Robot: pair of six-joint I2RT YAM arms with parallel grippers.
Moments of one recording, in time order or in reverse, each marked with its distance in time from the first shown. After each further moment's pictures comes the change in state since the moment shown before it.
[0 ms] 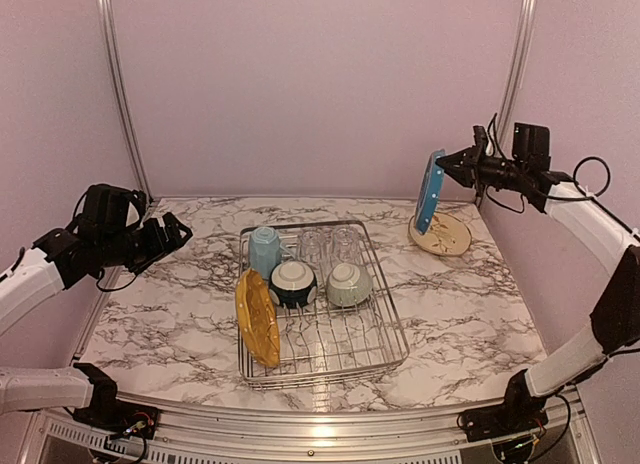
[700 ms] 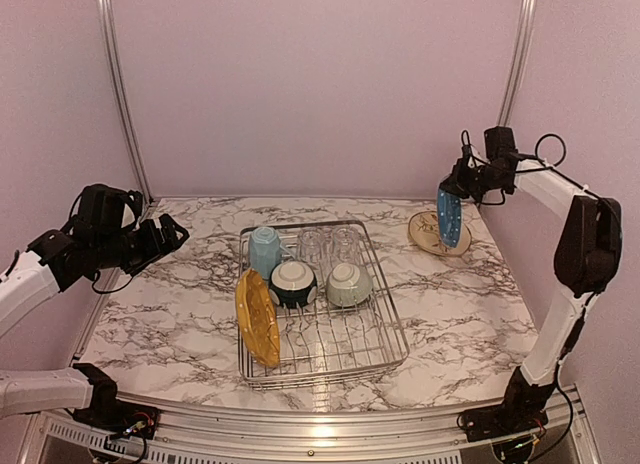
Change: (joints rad) left arm 0.000 -0.037 0.002 -0.037 -0.005 0.012; right arm -0.077 0.423 0.331 -0.336 0.338 -0.384
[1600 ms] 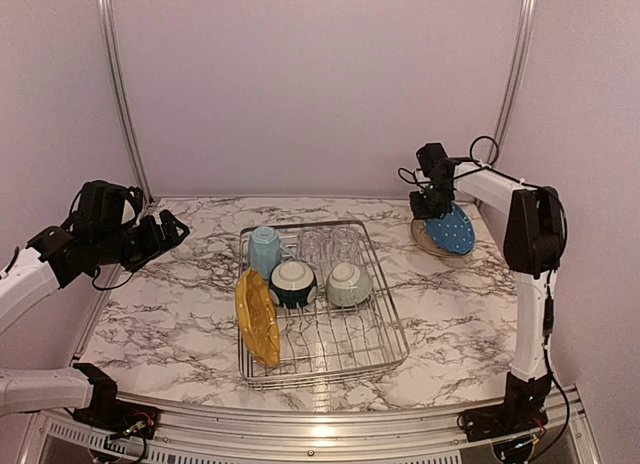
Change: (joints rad) left arm 0.000 0.014 0.024 -0.002 0.000 0.003; right arm 0.220 0.361 0.299 -0.250 0.628 -0.373
